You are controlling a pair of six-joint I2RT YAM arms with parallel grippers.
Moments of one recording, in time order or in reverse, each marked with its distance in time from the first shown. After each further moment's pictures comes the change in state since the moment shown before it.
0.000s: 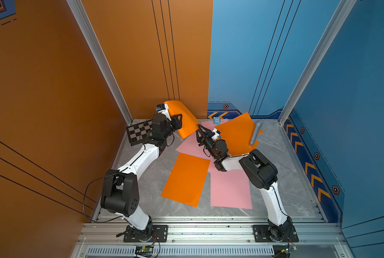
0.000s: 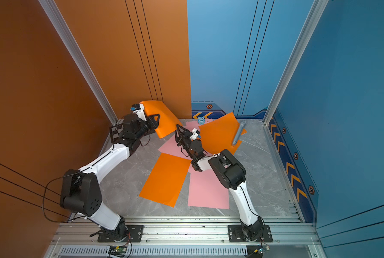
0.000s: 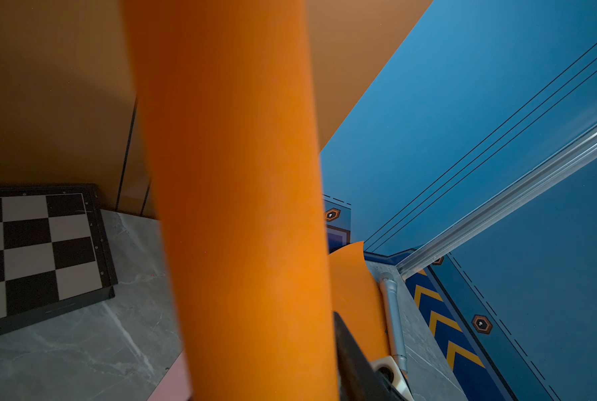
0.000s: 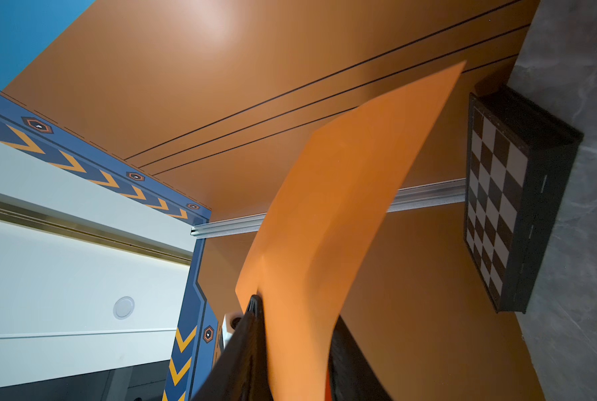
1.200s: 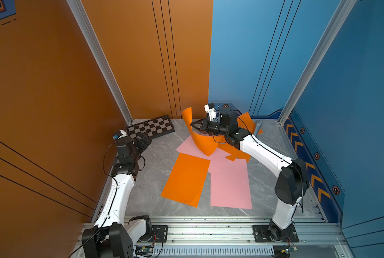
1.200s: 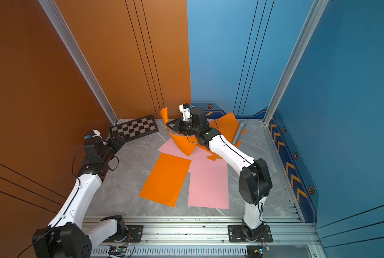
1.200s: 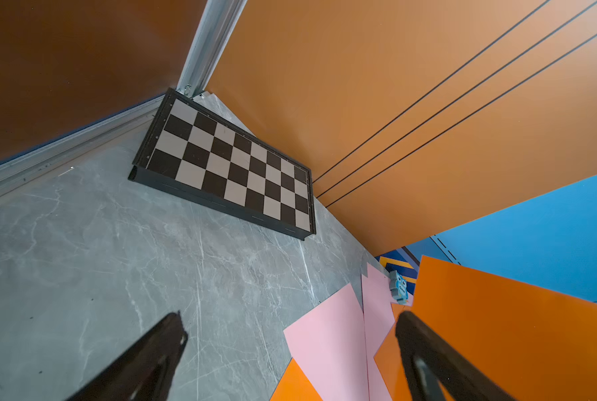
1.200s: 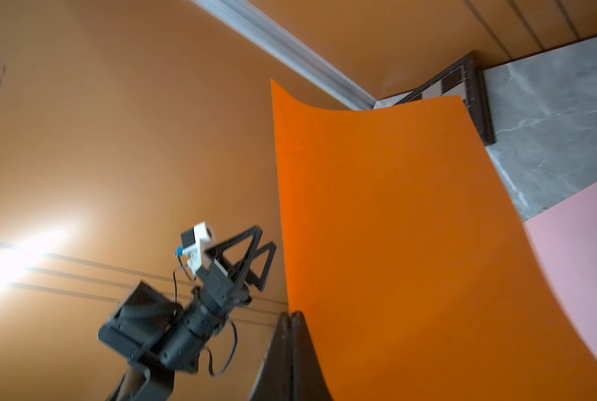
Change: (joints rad) left arm 0.382 -0.535 -0.391 -0.347 -0.087 -0.159; right arm -0.016 -0.436 0.388 -1.395 -0.610 -1.041
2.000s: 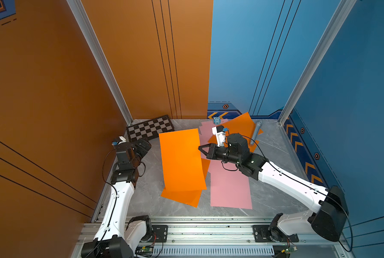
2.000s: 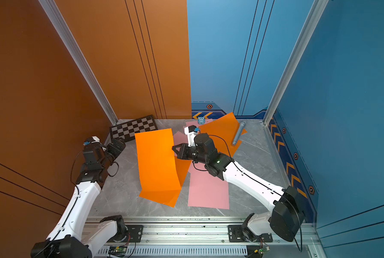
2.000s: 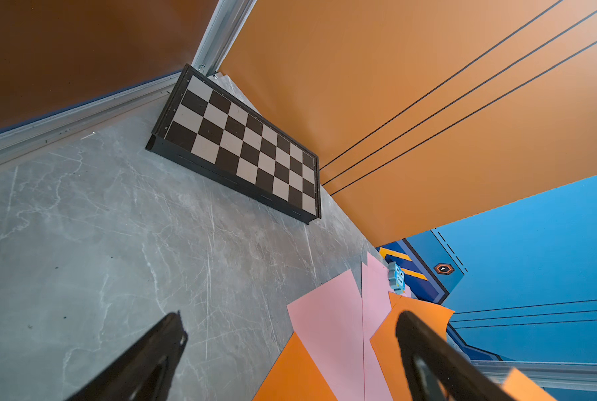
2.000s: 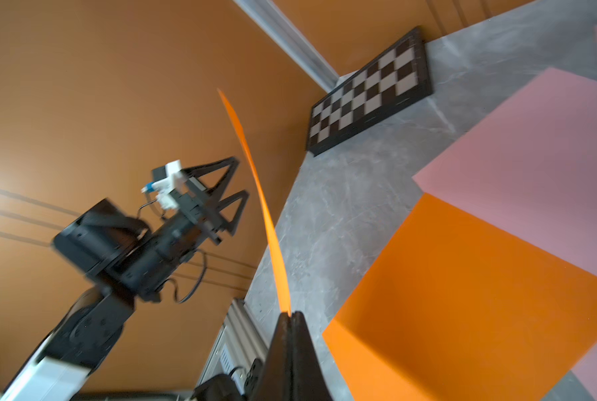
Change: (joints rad) left arm 0.003 -0.089 -0.063 -0.053 0.000 -0.050; right arm 0.129 -0.405 -0.575 0.091 0.334 -0.002
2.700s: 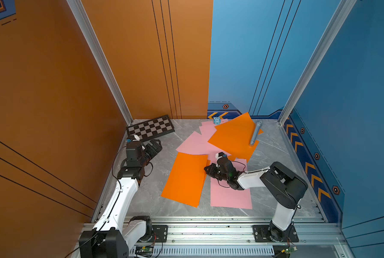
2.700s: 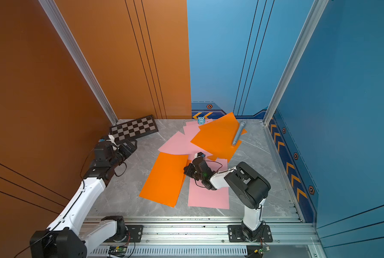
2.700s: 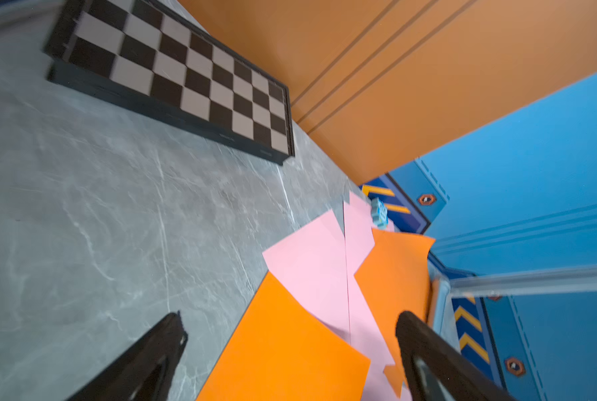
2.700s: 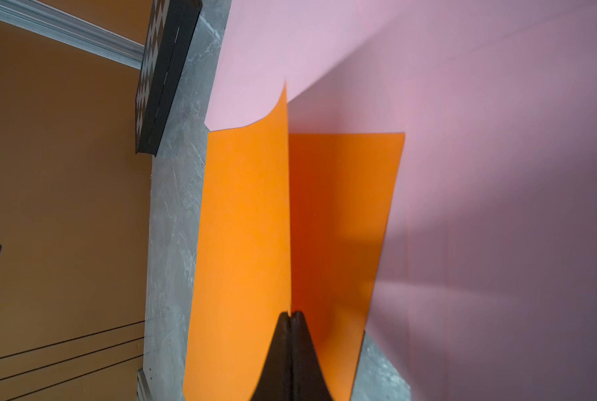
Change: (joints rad) left arm -0.187 0.098 0.005 -0.004 0.098 0.033; right arm -0.031 0.433 -0.350 0.543 0.107 0.231
